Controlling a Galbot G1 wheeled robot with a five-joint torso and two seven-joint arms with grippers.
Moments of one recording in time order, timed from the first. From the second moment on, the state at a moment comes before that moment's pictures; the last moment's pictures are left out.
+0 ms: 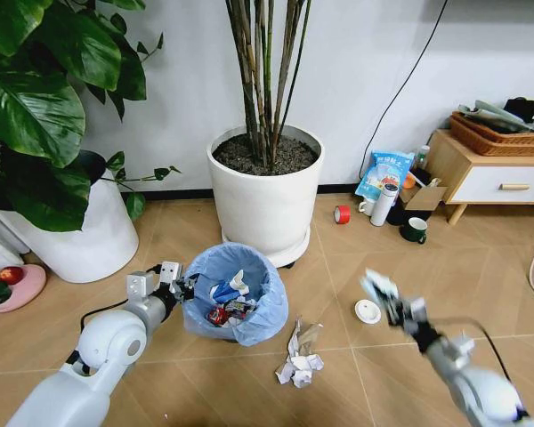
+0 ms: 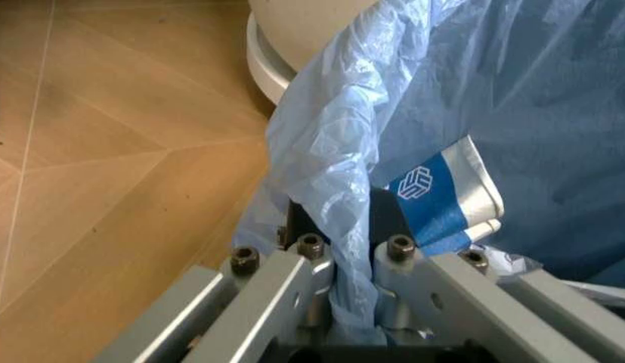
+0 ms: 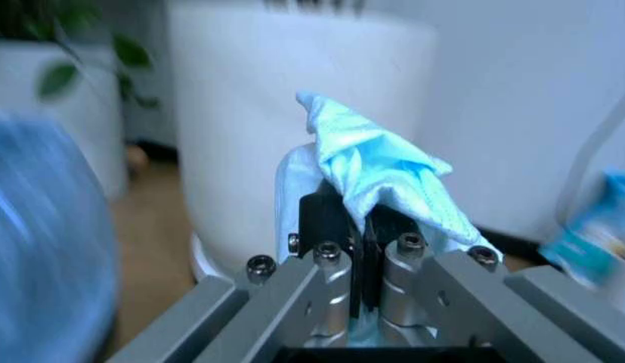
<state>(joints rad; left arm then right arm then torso) 1.18 -0.93 -0.32 -2.01 -0.79 0.64 -0.20 -1.37 0.95 0.53 1.91 0.53 0.10 -0.29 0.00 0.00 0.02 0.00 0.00</state>
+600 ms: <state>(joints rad) 1.13 -0.94 -0.28 -1.98 -0.80 0.65 -0.21 -1.00 0.81 0.16 2.06 0.84 -0.13 -0.24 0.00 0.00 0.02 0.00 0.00</state>
